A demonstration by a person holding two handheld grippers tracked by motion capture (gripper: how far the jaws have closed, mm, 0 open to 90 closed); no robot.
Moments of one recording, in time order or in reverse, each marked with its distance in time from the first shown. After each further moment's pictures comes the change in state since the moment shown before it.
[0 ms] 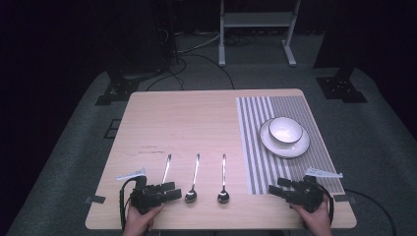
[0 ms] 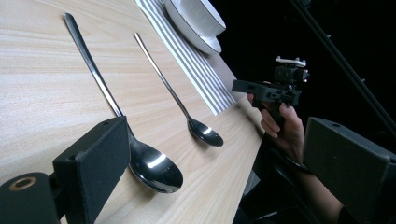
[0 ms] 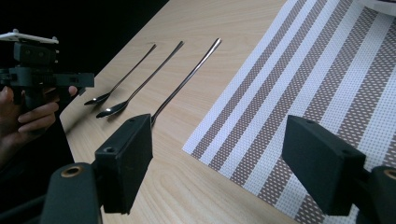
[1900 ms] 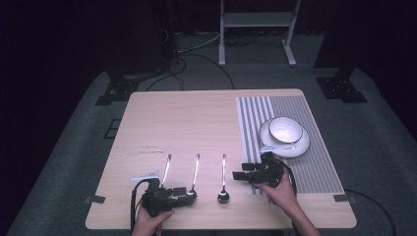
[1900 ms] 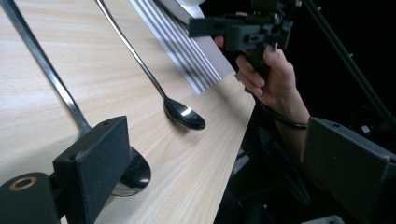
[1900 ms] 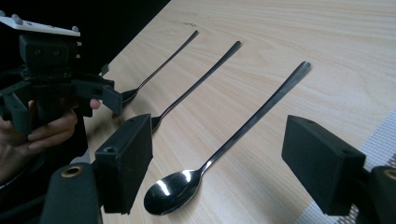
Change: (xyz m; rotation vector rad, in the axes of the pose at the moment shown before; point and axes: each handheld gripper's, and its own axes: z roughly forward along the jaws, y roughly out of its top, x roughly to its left) left arm -0.009 -0.008 0.030 0.114 -0.064 0.011; right arm 0.042 0.063 0.097 0.204 0.115 -0.091
